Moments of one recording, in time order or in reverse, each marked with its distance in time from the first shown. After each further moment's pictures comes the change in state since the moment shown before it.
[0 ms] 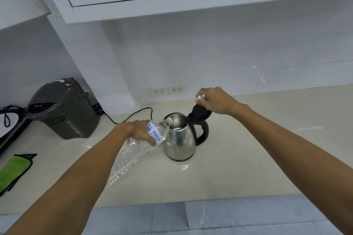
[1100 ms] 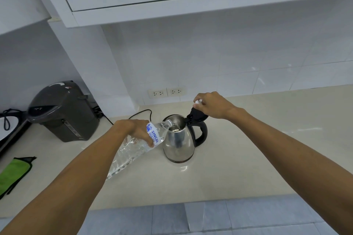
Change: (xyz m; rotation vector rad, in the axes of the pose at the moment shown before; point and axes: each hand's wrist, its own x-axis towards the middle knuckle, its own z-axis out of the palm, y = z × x) left_hand -0.012 0.014 -0.016 0.111 -0.038 0.018; right_hand -0.004 0.003 0.010 -0.011 -0.004 -0.012
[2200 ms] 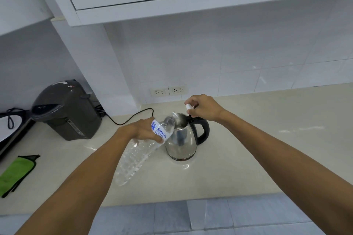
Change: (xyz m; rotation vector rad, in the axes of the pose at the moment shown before) left_hand 0.010 -0.009 0.025 -0.248 0.137 0.049; right_hand 0.002 -0.023 0.028 0.335 -0.026 0.065
